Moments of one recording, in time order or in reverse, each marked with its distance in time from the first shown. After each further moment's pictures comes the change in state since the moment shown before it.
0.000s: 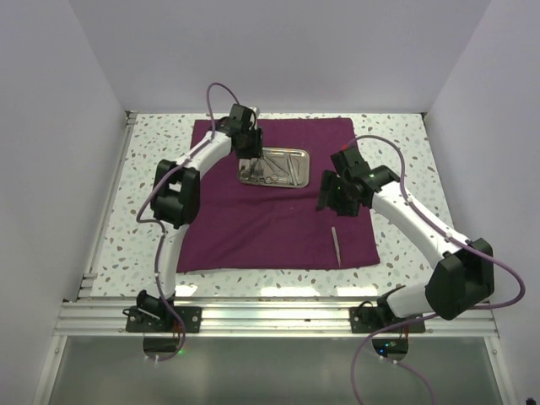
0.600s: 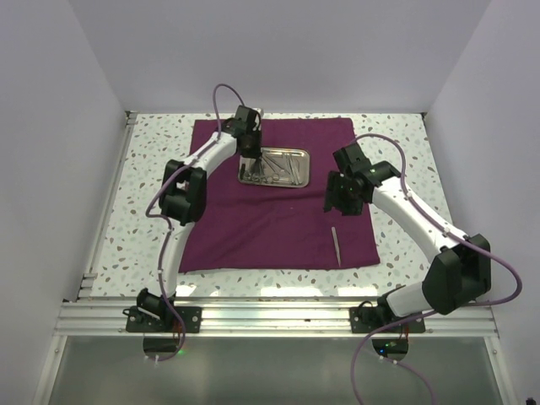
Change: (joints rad) left arm -0.011 0.116 0.113 -0.005 -0.042 0.024; right arm -0.031 0.034 0.048 -0.065 0.033 -0.056
